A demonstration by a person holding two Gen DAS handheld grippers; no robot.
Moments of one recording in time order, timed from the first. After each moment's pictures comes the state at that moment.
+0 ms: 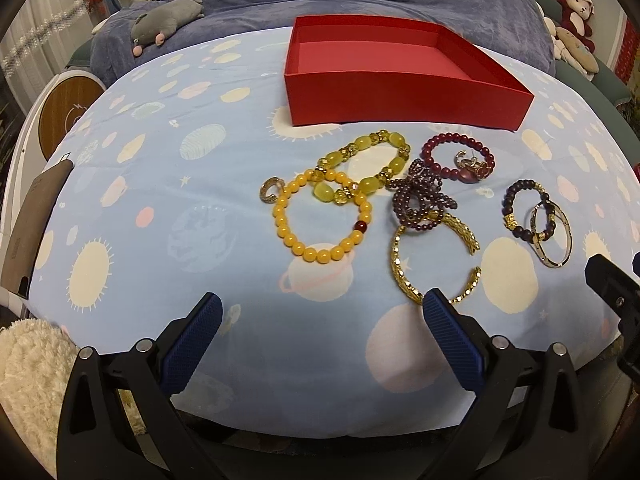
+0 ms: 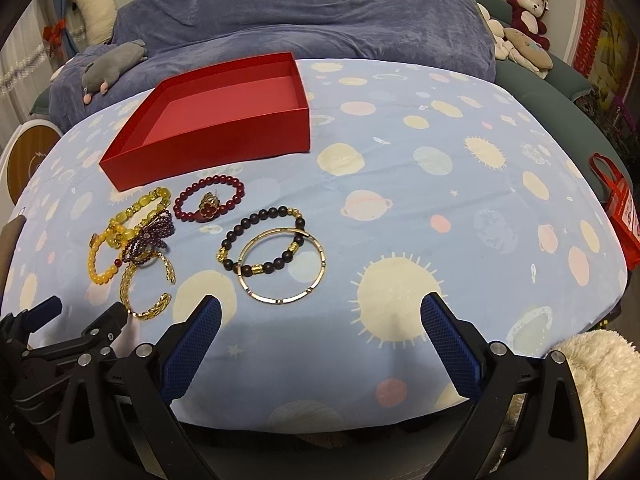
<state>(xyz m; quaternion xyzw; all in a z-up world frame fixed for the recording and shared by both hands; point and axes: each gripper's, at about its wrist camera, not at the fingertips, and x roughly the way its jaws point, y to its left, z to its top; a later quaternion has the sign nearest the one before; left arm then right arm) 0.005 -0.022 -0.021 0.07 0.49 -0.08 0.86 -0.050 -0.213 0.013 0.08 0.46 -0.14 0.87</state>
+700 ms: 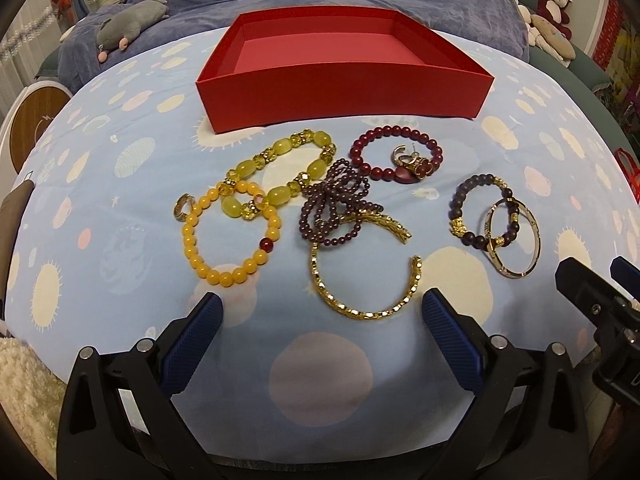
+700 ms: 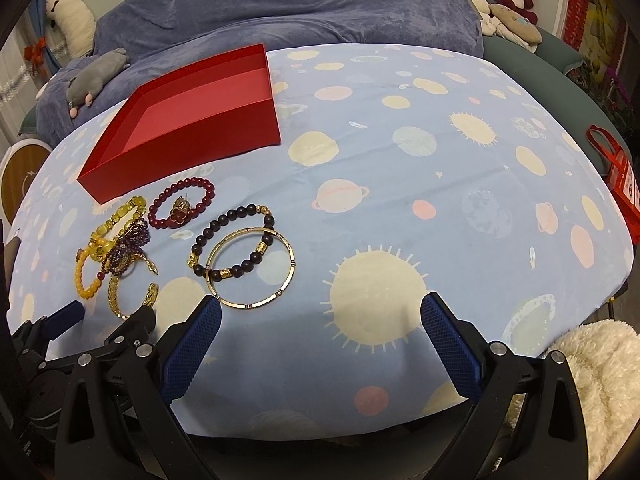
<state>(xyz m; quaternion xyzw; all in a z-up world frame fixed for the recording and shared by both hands) 0.014 -0.066 -0.028 0.08 0.50 -0.13 0.85 -0.047 -0.235 0.003 0.11 0.48 -0.15 0.86</state>
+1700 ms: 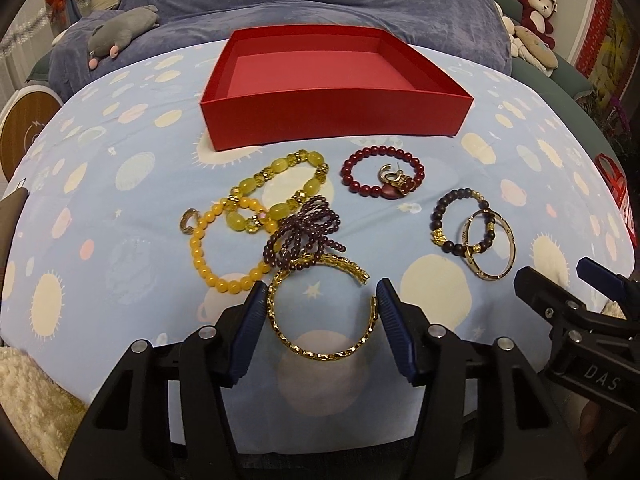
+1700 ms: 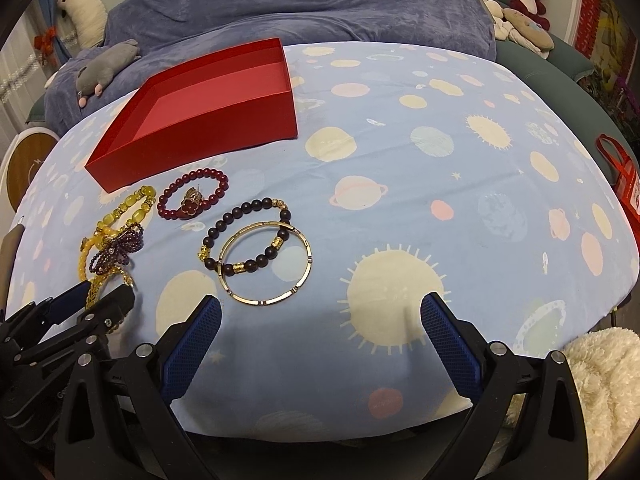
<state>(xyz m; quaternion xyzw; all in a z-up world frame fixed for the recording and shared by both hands) 0.008 -0.048 -0.011 0.05 0.48 -0.15 0.86 -0.043 -0.225 -0.001 0.10 0.48 -0.13 0.86</state>
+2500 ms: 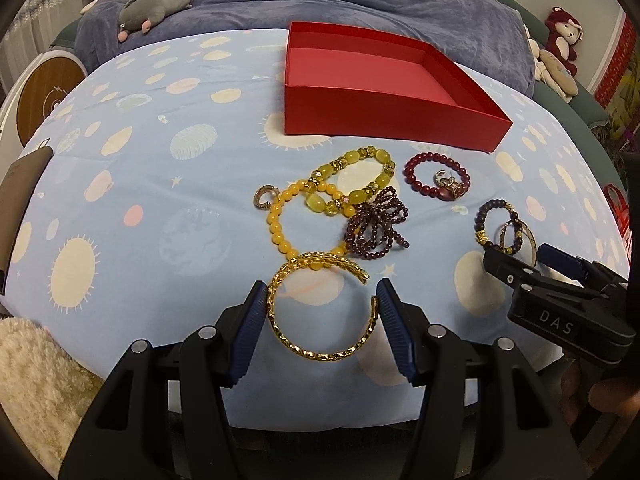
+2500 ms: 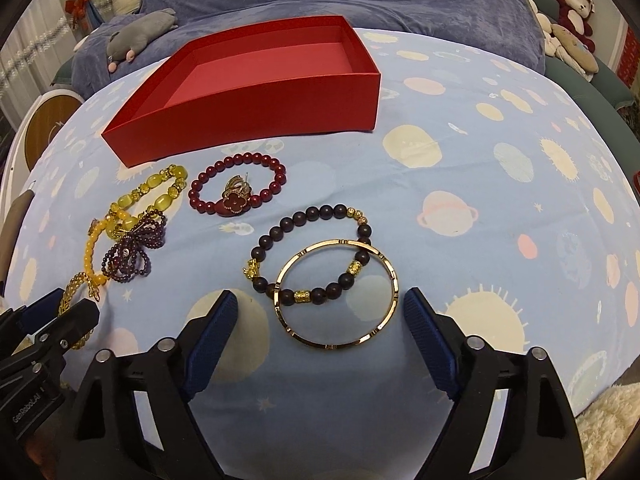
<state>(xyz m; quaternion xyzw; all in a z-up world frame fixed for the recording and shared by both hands) 0.008 -0.001 -0.008 0.01 0.49 -0.13 0.86 -0.001 -0.196 -0.024 0.07 0.50 -0.07 0.86</state>
